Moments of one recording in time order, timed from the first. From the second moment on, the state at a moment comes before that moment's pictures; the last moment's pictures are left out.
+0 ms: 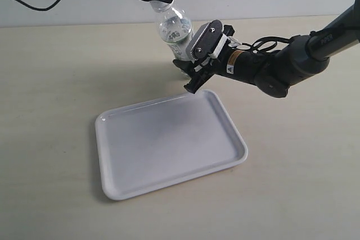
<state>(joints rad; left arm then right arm) -0.41 1.96 -1.69 -0.65 0.71 0.80 0.19 2.34 -1.23 -0.61 -0.78 -0.11</state>
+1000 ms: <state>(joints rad) -0.44 1.89 -1.69 -0.49 0.84 1.48 0.19 2.34 -1.23 -0.61 -0.78 -0.14</state>
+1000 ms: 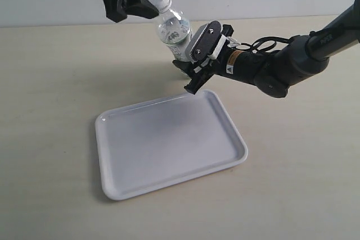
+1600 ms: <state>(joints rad) -0.46 1.94 -1.69 -0.48 0.76 1.51 0.19 2.34 -1.23 -0.61 -0.78 -0.17</state>
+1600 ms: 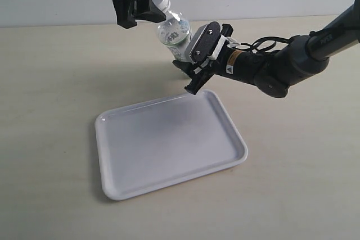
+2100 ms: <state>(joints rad) -0.46 1.96 -1.69 -0.46 0.73 1.51 0.19 2.34 -1.23 -0.61 -0.78 -0.19</state>
